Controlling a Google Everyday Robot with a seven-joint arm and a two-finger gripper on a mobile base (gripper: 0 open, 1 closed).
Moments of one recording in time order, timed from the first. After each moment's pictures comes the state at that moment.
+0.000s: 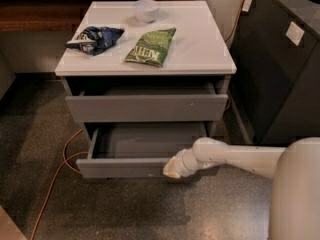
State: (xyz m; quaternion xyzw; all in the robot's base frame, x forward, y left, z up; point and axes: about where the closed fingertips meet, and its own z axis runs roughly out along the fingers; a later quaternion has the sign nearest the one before) arm 0.594 -0.057 0.420 -0.59 0.75 0.15 0.27
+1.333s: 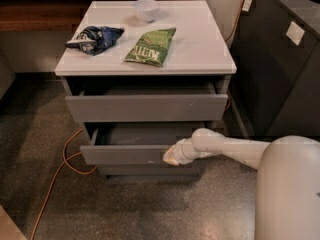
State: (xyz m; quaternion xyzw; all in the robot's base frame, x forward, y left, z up) arm 0.655 -0.060 0.412 -0.57 0.76 0.14 0.29
